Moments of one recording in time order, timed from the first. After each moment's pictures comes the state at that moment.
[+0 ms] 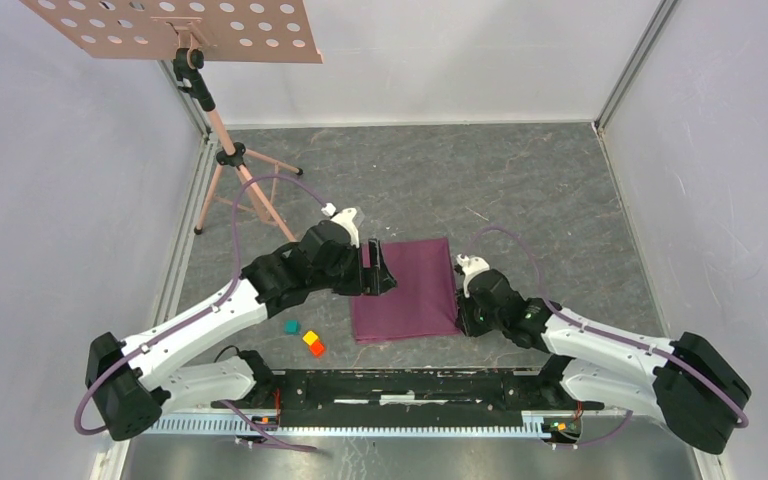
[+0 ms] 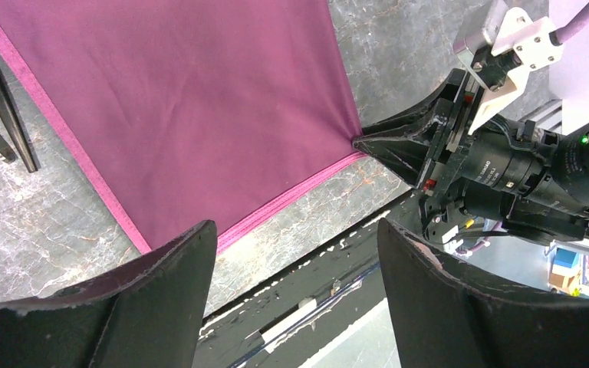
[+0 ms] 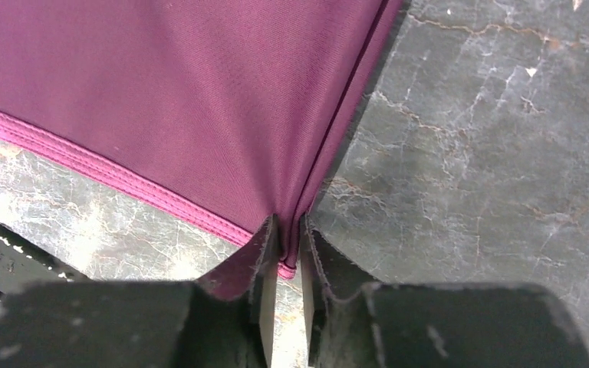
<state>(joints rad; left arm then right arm) -0.85 1.07 0.88 -0.52 0.03 -0.74 0.84 1.04 0.36 -0.21 0.05 0.43</state>
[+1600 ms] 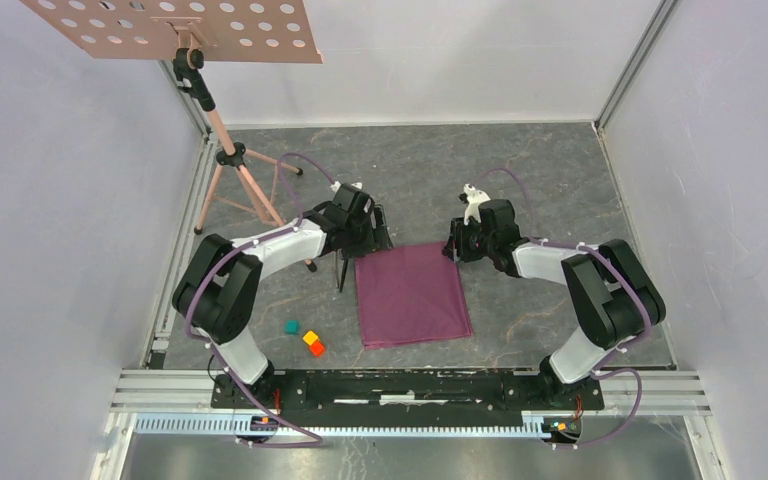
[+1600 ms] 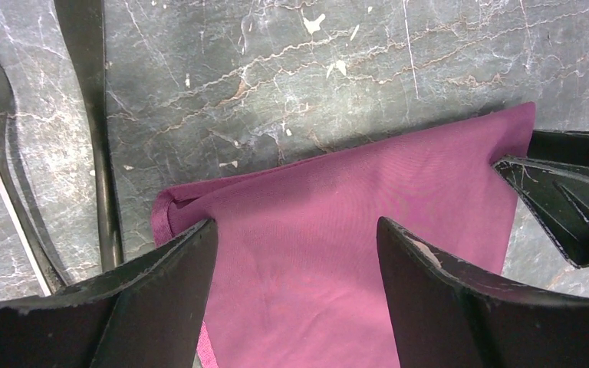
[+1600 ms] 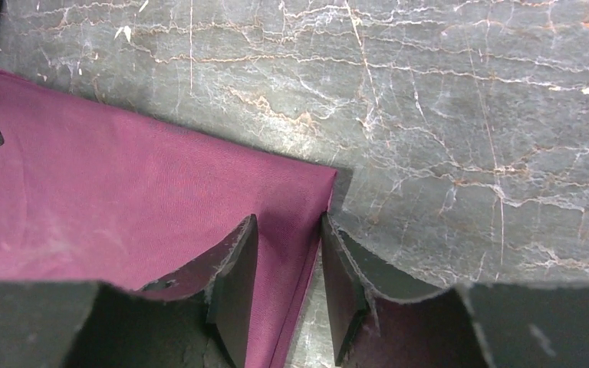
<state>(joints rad) -0.57 1.70 1.03 -0.26 0.04 -0.69 0.38 1.63 0.69 0.21 -0.25 0.23</state>
